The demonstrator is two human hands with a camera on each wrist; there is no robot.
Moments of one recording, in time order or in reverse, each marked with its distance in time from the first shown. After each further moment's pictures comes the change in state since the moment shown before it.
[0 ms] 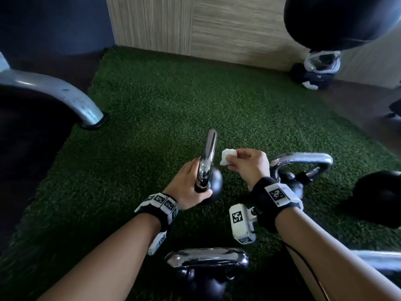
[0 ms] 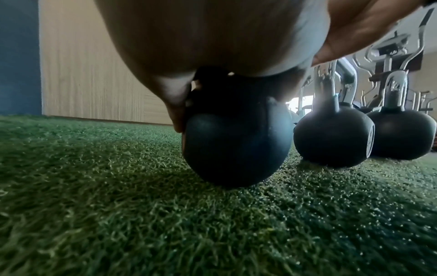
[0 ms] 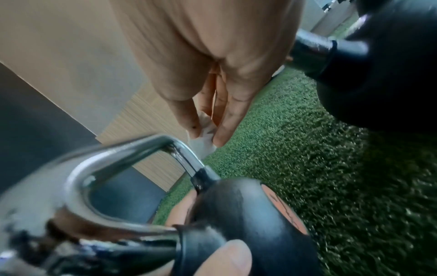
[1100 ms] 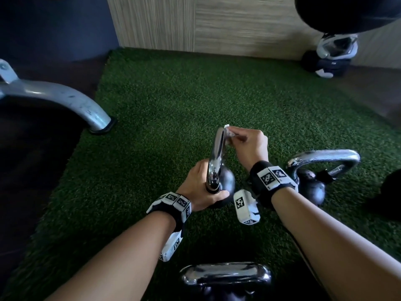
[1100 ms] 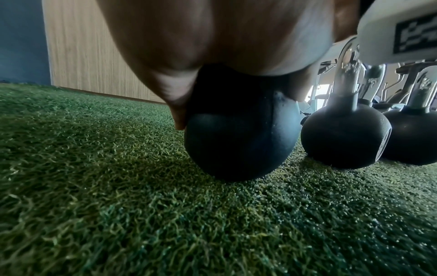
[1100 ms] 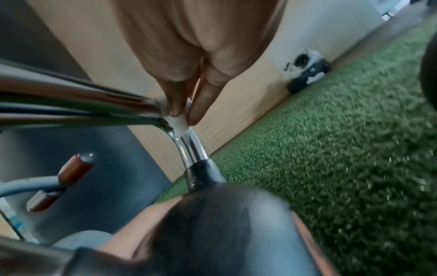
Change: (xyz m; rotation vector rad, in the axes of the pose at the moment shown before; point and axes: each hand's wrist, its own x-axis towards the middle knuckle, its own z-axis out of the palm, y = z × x) left_hand 0.016 -0.015 0.006 -0.235 -0.006 -0.078; right_hand 0.041 -0.018 0.037 -0.289 0.080 -0.476
